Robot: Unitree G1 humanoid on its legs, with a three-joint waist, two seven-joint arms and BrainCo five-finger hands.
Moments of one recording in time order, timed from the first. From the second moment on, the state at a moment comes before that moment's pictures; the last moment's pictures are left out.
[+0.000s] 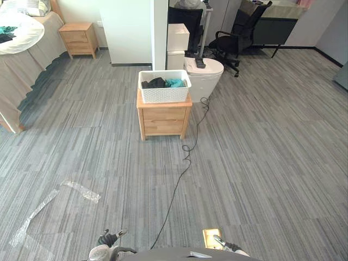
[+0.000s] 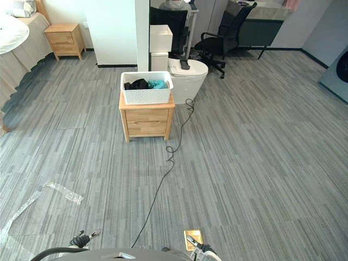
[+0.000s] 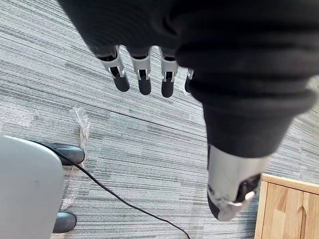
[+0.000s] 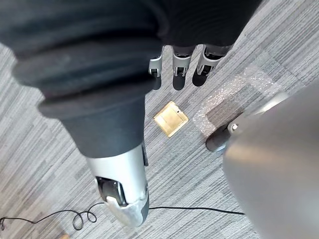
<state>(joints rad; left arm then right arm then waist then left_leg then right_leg) 0.08 0.06 0.21 1.11 -0.11 -0.04 0.09 0.00 -0.02 -0.56 1.15 0.12 0.03 -0.11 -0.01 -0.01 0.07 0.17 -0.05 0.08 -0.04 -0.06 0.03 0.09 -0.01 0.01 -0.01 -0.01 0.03</state>
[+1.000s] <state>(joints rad) 0.07 0.06 0.25 1.12 -0.09 -0.02 0.10 0.00 -0.03 -0.52 1.16 0.11 0.03 -0.10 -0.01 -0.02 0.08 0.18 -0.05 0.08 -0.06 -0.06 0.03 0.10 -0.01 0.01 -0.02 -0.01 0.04</state>
